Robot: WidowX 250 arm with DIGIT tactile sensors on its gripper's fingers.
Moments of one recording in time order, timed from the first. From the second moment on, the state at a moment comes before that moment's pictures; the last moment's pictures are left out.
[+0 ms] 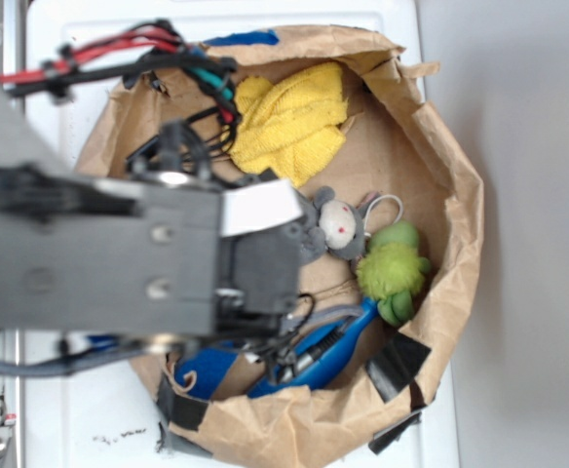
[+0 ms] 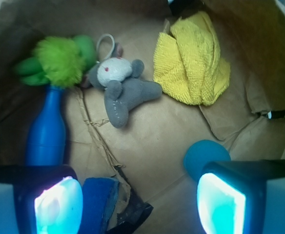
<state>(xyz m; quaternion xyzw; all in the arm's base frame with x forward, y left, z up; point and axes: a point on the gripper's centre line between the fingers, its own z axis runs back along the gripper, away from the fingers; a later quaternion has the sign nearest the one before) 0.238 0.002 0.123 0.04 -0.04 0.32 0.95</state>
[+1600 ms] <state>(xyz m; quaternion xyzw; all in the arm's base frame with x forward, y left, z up) 0.229 -0.008 0.099 -0.03 0.05 0.31 0.95</state>
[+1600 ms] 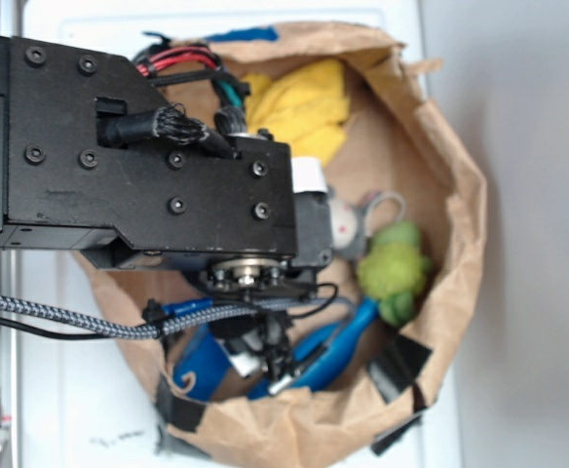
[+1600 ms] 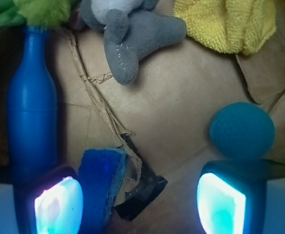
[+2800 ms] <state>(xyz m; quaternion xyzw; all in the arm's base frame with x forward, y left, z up) 0.211 -0.018 0.100 -0.03 0.03 0.30 0.95</state>
